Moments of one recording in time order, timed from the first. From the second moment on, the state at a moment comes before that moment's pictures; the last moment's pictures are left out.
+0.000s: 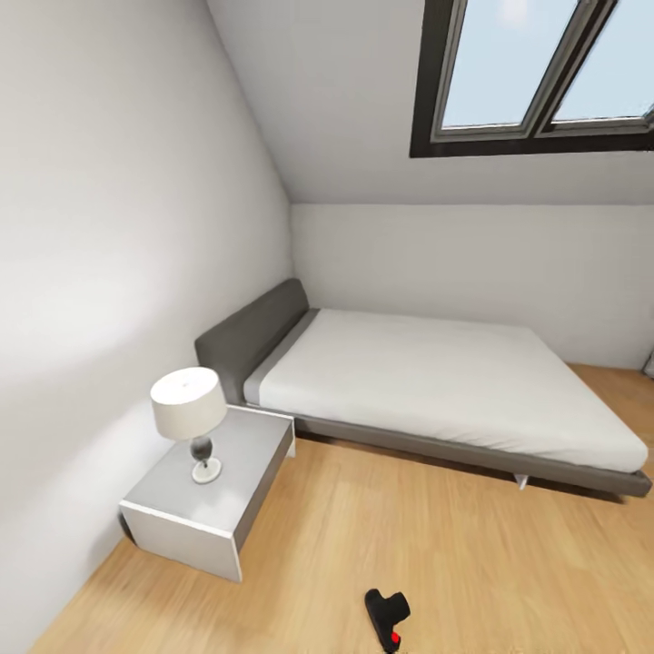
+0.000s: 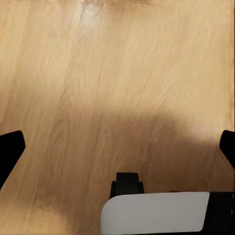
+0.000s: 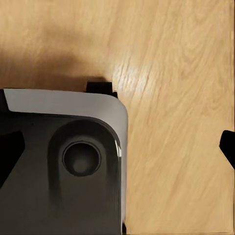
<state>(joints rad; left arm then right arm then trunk) -0.13 0.05 0.00 -0.36 0.01 0.00 0.00 -0.08 -0.07 0.01 -0.10 0.00 -0.06 0.01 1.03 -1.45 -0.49</state>
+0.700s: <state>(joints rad) -0.41 -0.08 -0.01 -0.60 0.04 0.40 -0.09 -0.11 -0.16 0.01 -0.15 -0.01 -0.07 0.09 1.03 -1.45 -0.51</state>
